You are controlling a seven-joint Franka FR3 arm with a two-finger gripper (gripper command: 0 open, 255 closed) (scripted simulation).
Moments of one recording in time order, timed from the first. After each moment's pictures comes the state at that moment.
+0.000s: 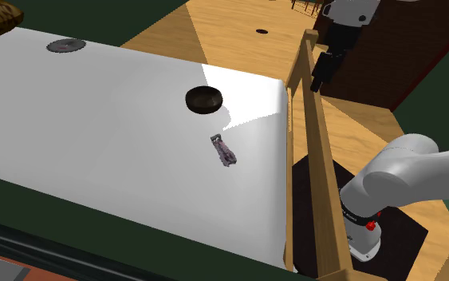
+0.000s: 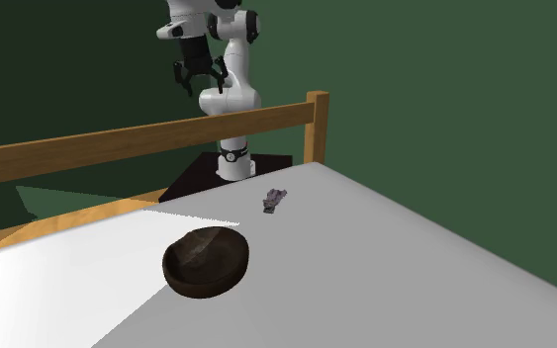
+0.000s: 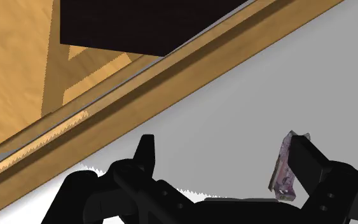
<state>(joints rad) 0.01 -0.78 -0.04 -2.38 0.06 1.50 -0.16</state>
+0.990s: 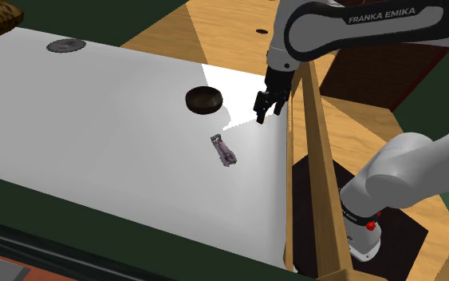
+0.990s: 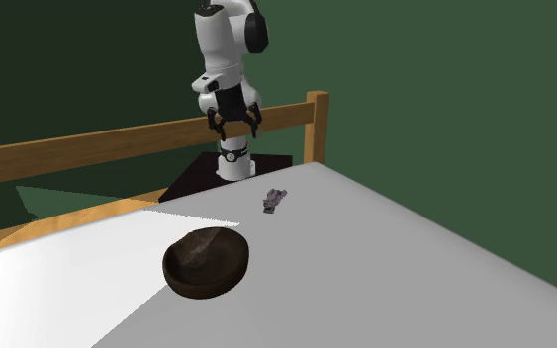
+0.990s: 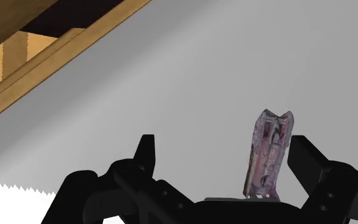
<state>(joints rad) 0.08 -0.50 0.14 -2.48 0.22 1.86 0.05</state>
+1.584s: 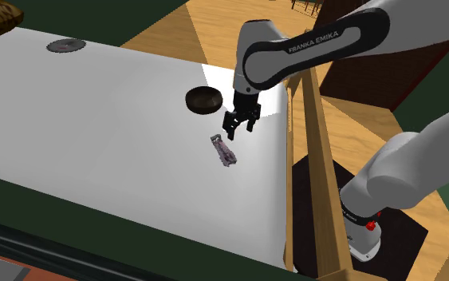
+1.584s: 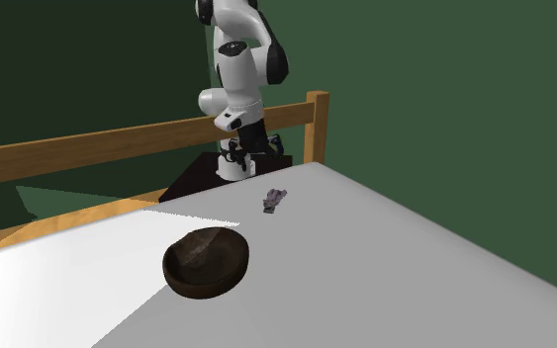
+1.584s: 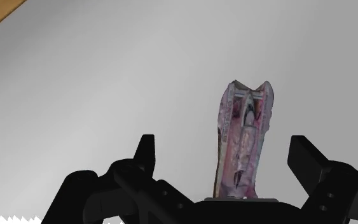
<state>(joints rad) 0.11 -0.20 0.24 -2.41 0.26 2.08 0.17</state>
